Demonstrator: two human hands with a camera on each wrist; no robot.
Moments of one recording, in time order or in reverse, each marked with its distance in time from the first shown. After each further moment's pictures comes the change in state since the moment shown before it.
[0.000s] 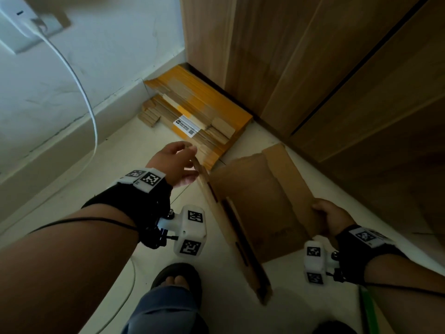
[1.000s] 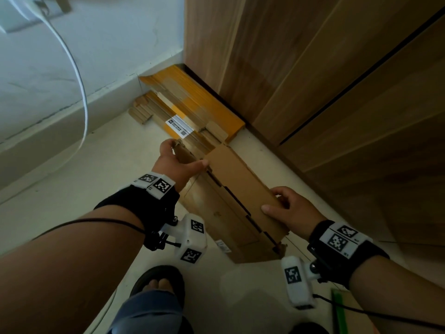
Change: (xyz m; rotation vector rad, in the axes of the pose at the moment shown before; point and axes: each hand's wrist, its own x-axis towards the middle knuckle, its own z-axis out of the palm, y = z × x) left_hand 0.011 -0.015 0.008 0.359 0.069 0.151; right_hand -0.071 -0.041 0.035 -0.565 -0.216 -0.444
